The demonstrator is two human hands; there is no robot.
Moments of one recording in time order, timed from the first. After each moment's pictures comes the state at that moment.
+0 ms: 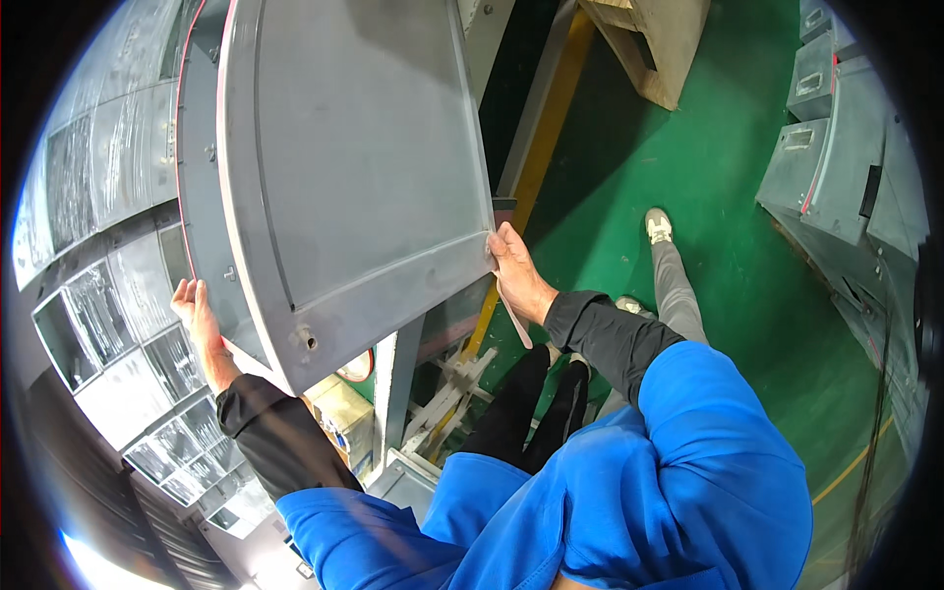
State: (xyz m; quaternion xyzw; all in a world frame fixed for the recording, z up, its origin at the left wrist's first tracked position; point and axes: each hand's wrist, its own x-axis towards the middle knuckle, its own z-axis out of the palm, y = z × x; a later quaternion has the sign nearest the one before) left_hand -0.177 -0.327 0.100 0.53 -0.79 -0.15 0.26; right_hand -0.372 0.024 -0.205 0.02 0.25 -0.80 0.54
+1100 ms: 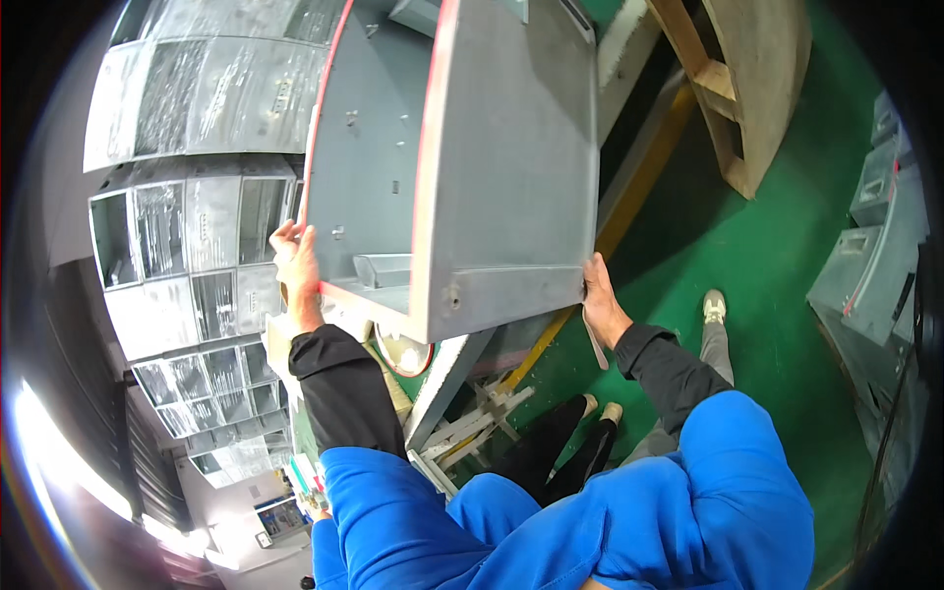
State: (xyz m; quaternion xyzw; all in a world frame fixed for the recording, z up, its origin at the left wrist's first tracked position) left_hand -0.214 -0.286 0.099 0.56 -0.79 -0.05 0.24; right_hand -0.395 0.022 -0.206 -0.05 0.43 -0.71 0.56
